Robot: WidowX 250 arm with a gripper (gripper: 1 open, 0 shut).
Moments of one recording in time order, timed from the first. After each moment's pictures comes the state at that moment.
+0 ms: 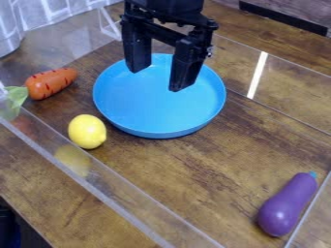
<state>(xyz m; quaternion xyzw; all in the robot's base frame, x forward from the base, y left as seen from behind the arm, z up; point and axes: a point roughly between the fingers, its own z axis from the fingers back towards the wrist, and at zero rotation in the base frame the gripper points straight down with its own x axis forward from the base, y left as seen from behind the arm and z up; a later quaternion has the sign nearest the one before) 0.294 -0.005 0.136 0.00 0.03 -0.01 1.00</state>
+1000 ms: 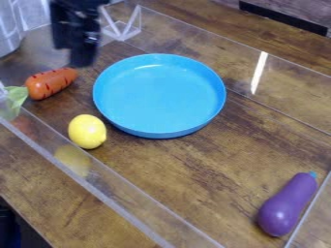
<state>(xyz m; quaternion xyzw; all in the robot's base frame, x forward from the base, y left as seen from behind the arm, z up) 0.266 0.123 0.121 0.02 0.06 -0.14 0.99</state>
